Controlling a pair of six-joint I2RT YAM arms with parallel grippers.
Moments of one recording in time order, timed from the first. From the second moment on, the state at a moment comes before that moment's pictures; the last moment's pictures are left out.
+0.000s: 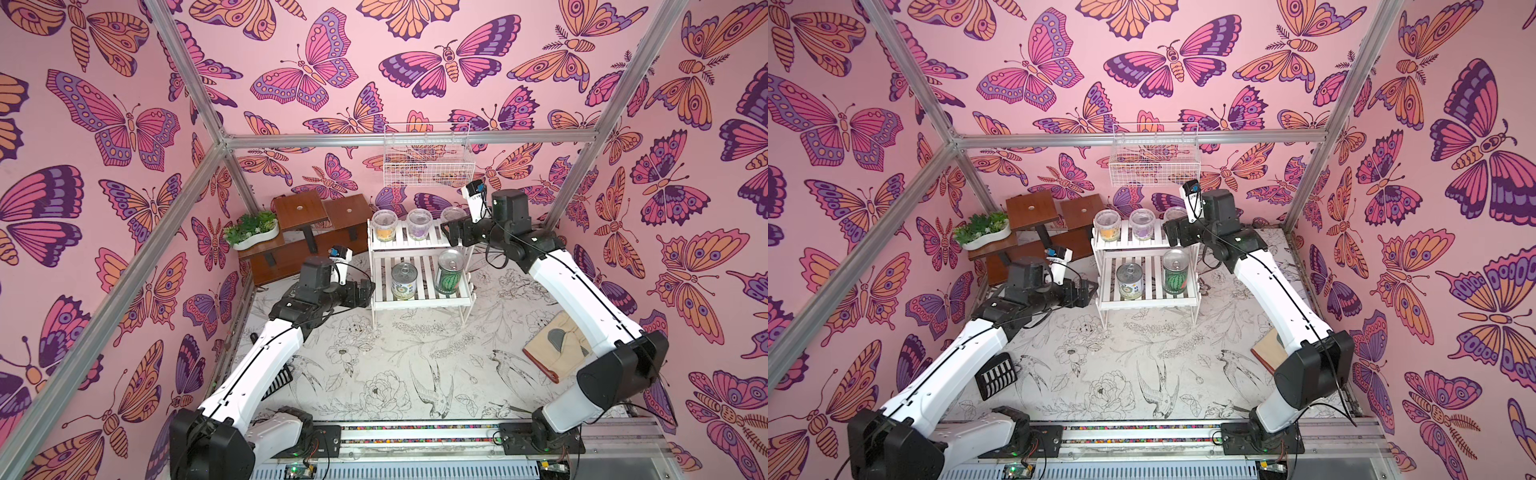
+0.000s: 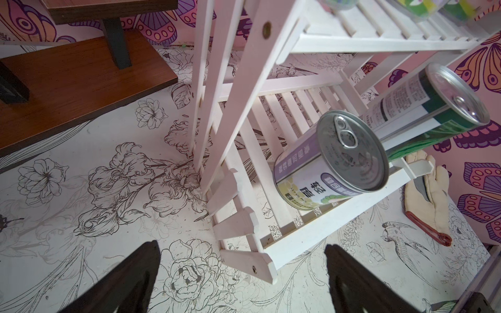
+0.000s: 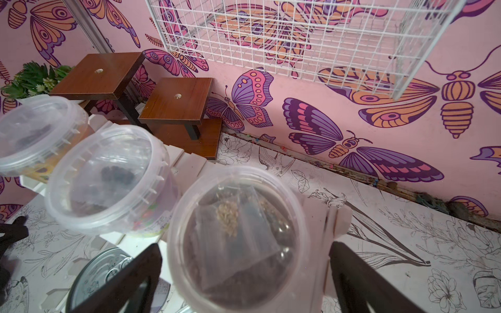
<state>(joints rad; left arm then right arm) -0.30 1.17 0.97 -0.42 0.25 -0.19 0.44 1.62 1.67 -0.52 -0.13 0.01</state>
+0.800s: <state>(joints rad) -0.29 1.18 0.97 -0.40 0.25 -0.19 0.44 1.69 1.68 -0.43 -0.13 -0.01</state>
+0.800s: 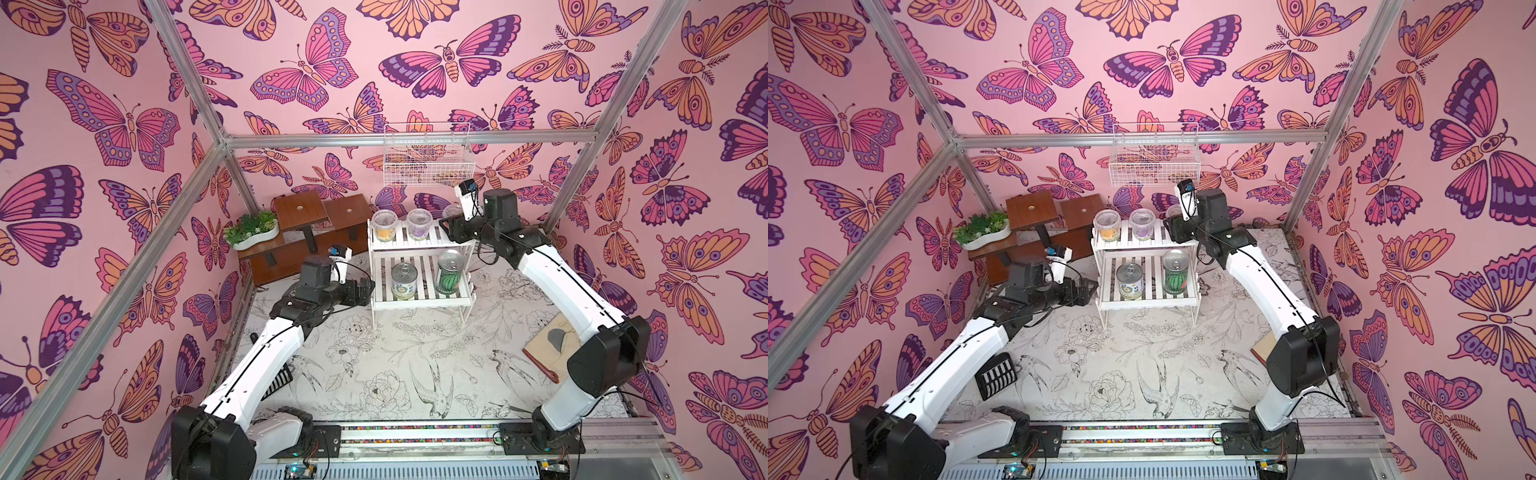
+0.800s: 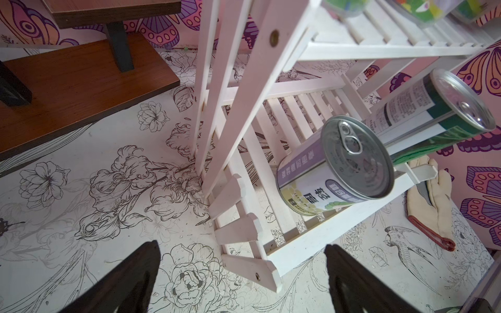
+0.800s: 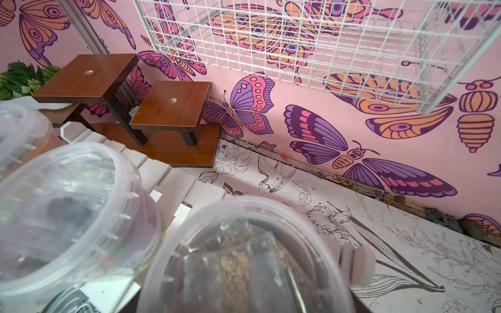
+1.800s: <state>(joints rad) -0.29 1.19 0.95 -0.37 0.26 -0.19 0.68 1.01 1.03 -0.43 0.06 0.06</state>
